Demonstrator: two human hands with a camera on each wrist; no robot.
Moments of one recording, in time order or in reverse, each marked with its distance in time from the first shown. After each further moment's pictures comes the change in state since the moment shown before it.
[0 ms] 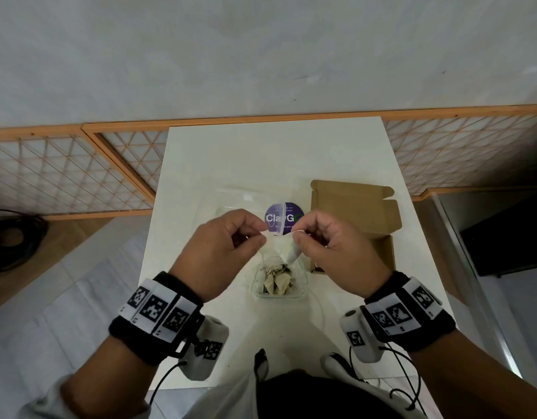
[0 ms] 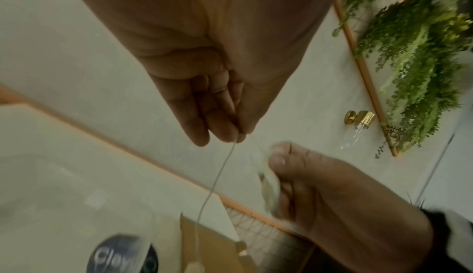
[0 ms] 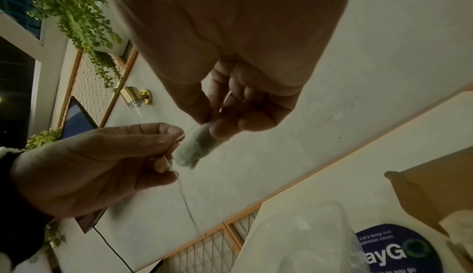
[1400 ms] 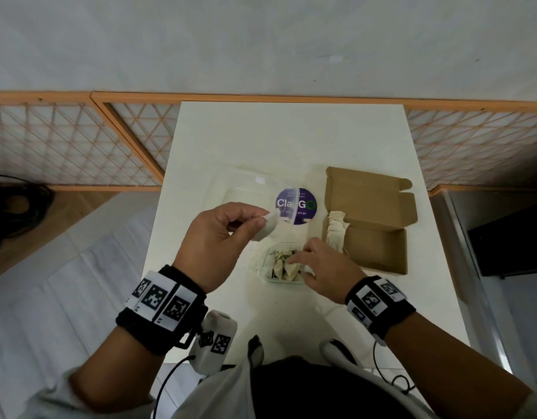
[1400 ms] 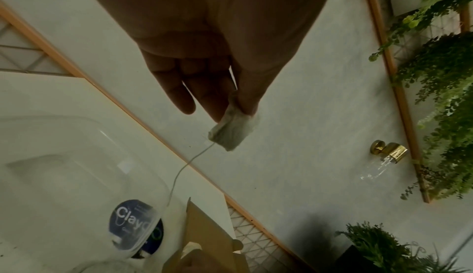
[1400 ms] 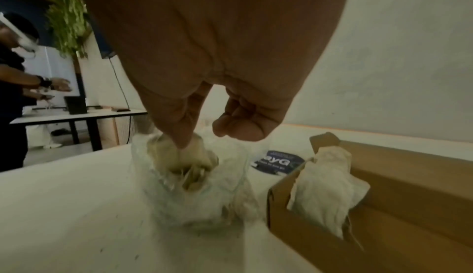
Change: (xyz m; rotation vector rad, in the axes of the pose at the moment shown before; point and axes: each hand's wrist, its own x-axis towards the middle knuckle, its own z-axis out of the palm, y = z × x) left_hand -0.016 -0.019 -0.002 -0.195 0.153 -0.027; right_hand 0.005 0.119 0.039 -0.810 -0.365 0.020
